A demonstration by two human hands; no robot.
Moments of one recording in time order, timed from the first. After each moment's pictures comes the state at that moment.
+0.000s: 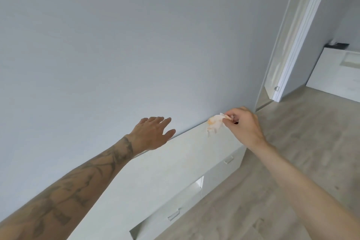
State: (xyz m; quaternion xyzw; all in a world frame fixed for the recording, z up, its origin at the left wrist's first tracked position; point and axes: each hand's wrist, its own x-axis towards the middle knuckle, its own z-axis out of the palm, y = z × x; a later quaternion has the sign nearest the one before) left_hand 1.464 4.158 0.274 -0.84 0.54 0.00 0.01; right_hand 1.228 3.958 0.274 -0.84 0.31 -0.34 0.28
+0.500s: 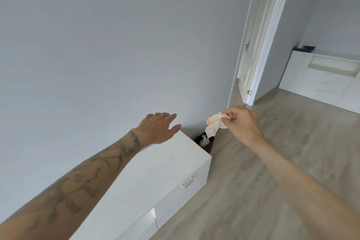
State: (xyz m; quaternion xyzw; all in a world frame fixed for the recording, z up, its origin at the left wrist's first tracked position) left_hand 1.351 3.759 0.297 -0.81 0.58 0.02 0.00; right_hand 1.110 3.591 0.289 -0.84 0.37 -0.33 0.24
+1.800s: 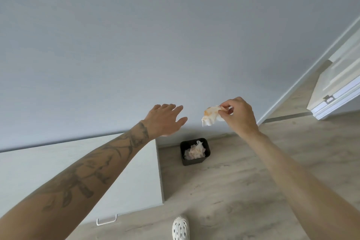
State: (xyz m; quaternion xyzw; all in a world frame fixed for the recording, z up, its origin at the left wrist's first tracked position) left_hand 1.524 3.014 0.082 -0.91 0.38 0.14 0.01; right_hand 1.400 2.780 0.092 -0.91 0.22 -0.11 0.35
